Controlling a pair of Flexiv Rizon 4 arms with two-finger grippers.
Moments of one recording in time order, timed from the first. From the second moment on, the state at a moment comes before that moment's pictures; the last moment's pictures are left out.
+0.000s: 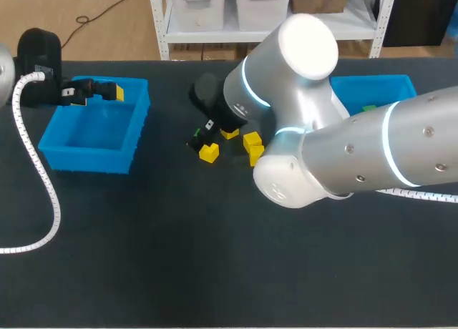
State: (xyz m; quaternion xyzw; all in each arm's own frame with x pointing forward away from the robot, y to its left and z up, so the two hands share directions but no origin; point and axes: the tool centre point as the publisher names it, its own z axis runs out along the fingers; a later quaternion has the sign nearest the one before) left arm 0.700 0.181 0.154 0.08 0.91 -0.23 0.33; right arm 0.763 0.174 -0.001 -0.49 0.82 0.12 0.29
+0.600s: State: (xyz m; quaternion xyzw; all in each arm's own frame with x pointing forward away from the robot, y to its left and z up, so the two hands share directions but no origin) left arm 0.700 0.181 0.154 0.08 0.91 -0.23 0.33; right arm 0.770 0.171 0.023 -0.46 0.82 0.13 0.32
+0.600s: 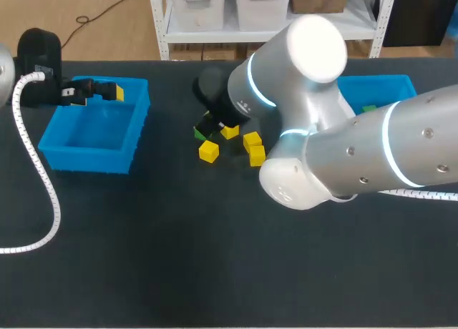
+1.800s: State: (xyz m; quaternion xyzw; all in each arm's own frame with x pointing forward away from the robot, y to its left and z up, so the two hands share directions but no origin) left arm 0.700 0.181 0.154 0.08 0.91 -0.23 0.33; right arm 0.807 -0.184 0.099 -0.15 0.88 0.12 0.42
